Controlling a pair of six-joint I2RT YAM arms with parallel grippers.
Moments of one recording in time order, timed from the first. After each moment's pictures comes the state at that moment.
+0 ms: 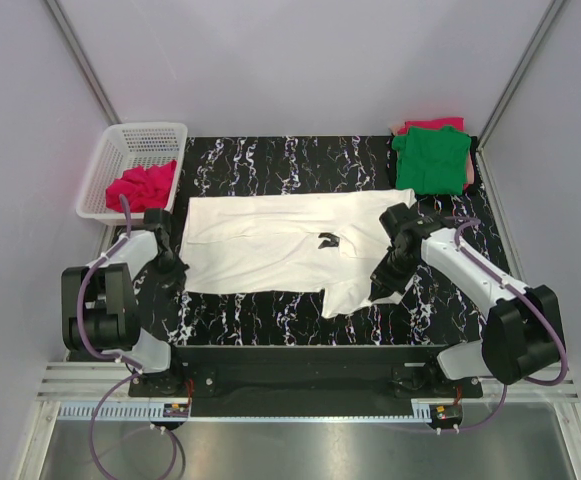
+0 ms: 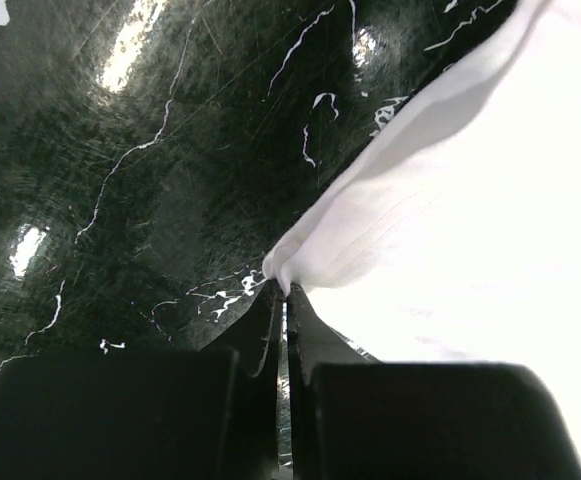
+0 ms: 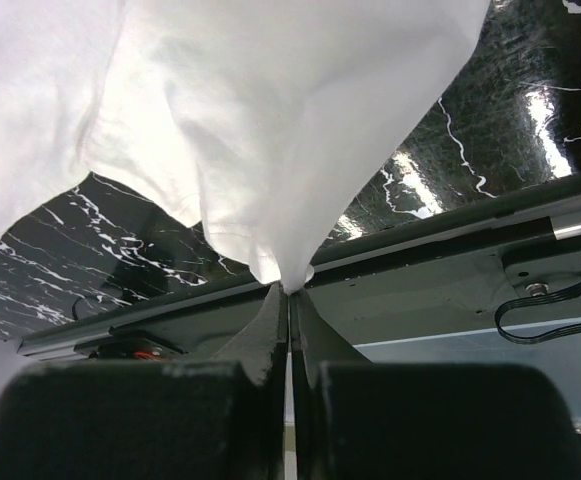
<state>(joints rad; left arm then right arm) 0.09 1.52 0.84 -0.73 -0.08 -0.62 0.39 1.38 0.99 -1.09 -0.18 1.05</state>
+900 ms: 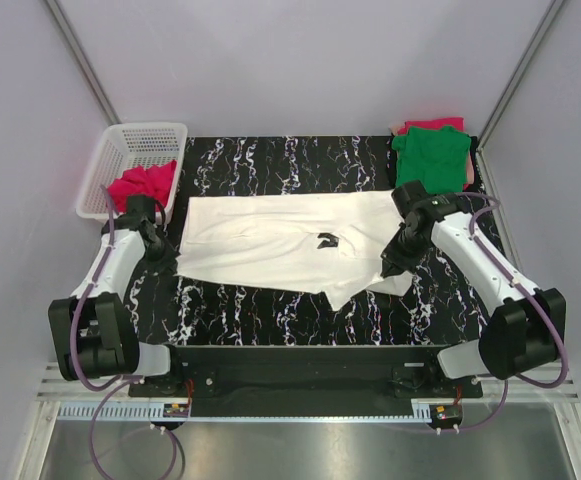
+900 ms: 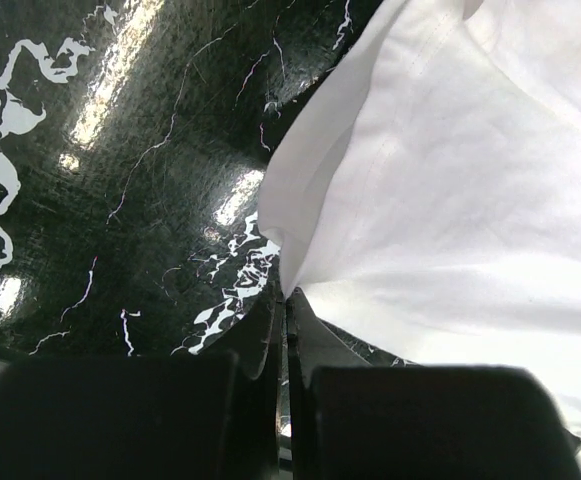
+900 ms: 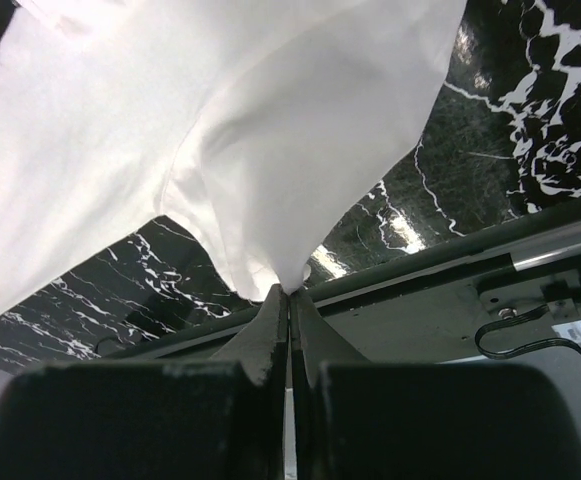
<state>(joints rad) 0.13 1.36 0.94 -0.84 -0.03 -0.55 0.32 1.40 1.18 -1.17 -0.05 0.98</state>
